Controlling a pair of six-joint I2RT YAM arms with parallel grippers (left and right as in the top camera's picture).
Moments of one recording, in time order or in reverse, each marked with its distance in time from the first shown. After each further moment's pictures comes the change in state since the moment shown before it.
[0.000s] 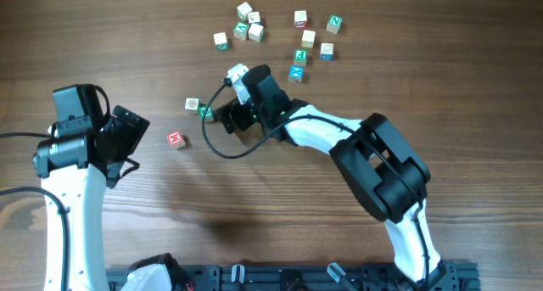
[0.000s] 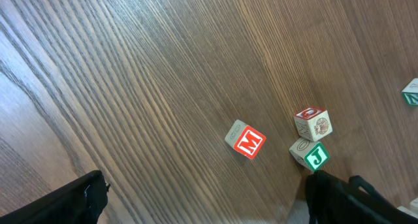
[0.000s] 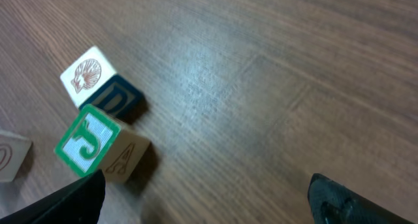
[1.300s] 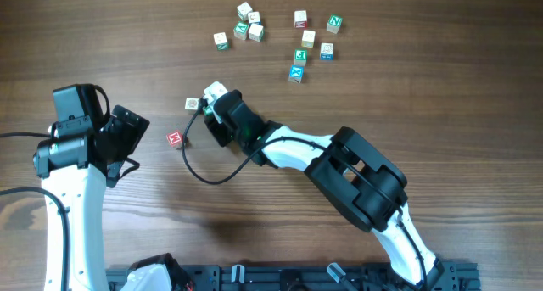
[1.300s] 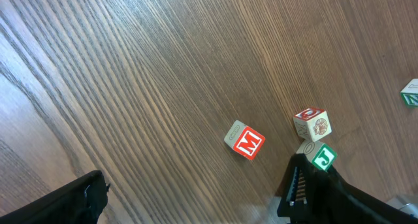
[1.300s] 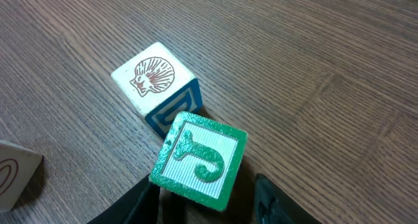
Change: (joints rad) left arm 0.000 0.000 0.000 0.003 0.000 0.000; right arm 0.148 0.059 -0.004 0.144 0.233 -0.024
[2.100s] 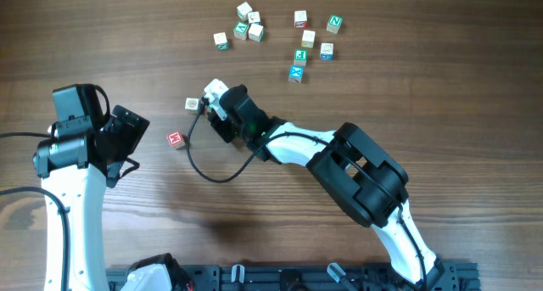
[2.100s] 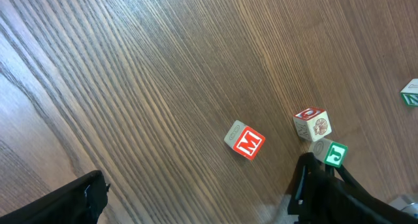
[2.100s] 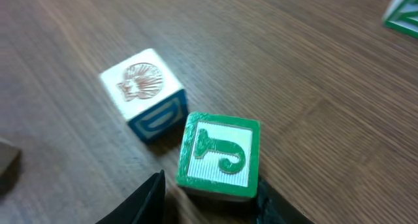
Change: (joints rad) left arm 0.000 0.000 0.000 0.000 0.000 0.000; right arm -0.032 0.010 0.000 0.043 -0.054 -0.136
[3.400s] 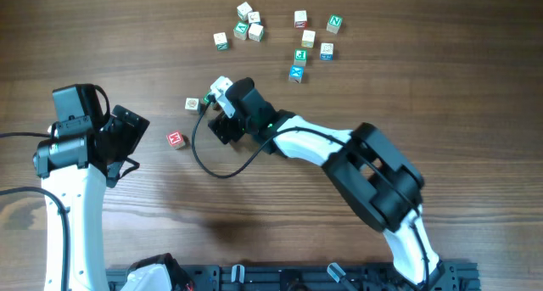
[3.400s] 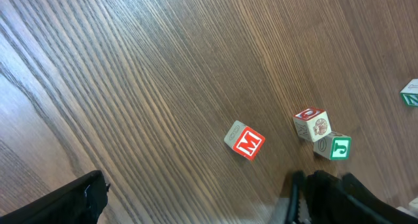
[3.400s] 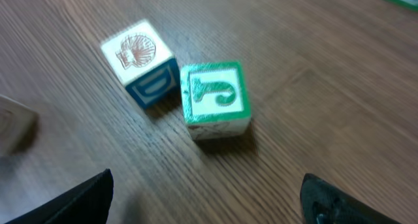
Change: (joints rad) left arm 0.000 0.000 0.000 0.001 0.000 0.000; right arm -0.034 -0.092 -0.004 -0.186 -0.048 0.006
